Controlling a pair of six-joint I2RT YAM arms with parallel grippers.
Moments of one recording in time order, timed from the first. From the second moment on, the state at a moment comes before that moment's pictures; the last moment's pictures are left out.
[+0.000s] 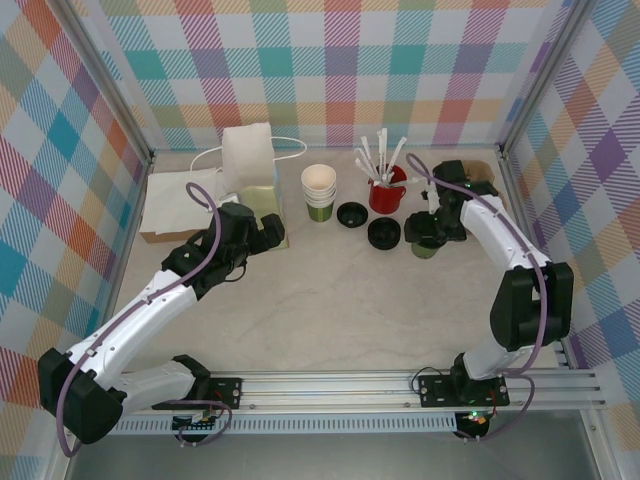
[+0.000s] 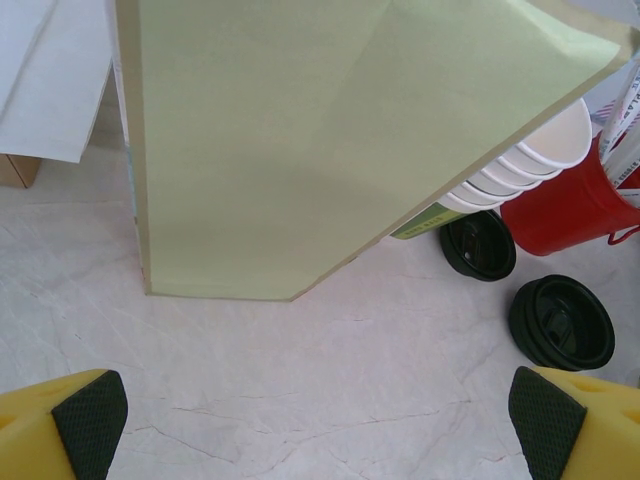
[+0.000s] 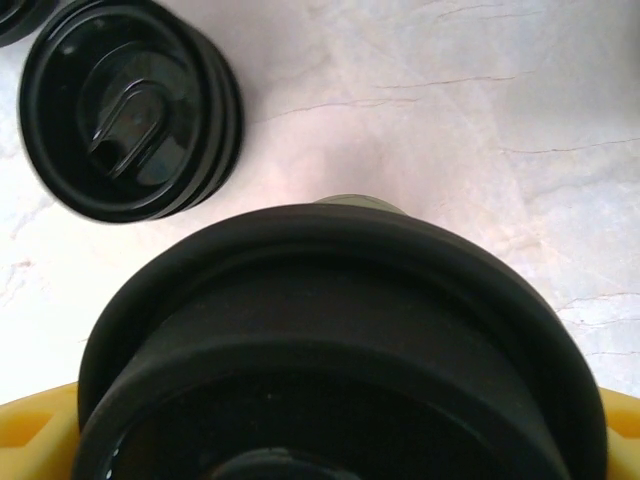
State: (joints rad) left arm -0.56 1.11 0.98 -0.56 -0.29 -0.73; right arm 0.16 1.60 1.32 -1.00 -0.05 0.08
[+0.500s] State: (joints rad) left arm -0.56 1.09 0.98 -0.56 -0.29 -0.72; right arm 0.13 1.71 1.33 -0.98 -0.06 0.08
